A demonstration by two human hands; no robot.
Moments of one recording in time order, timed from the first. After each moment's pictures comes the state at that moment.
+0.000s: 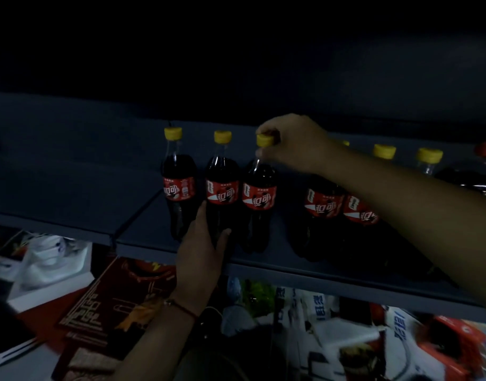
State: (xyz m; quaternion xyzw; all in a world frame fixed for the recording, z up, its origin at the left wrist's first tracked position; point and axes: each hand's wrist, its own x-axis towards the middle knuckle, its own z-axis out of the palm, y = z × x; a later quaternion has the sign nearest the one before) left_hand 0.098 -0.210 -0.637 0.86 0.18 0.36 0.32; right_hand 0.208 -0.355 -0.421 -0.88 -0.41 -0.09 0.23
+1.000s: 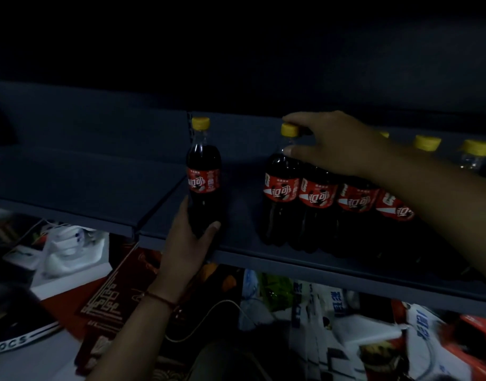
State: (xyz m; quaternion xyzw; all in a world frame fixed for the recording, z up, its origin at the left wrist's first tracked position) left_hand 0.070 -0.139 -0.639 0.81 0.16 0.32 0.47; right_hand 0.199 -0.359 -0.428 -0.89 -0.43 -0.12 0.14
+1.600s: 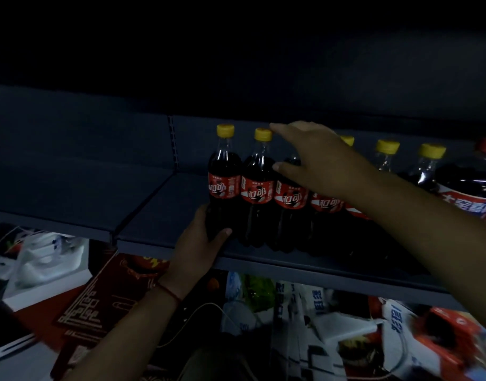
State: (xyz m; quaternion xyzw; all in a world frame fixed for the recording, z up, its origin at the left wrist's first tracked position) left_hand 0.099 -0.184 -0.636 0.86 0.14 0.25 0.43; right_hand 0.200 -0.387 -0.447 -0.86 -0.46 -0.19 0.12
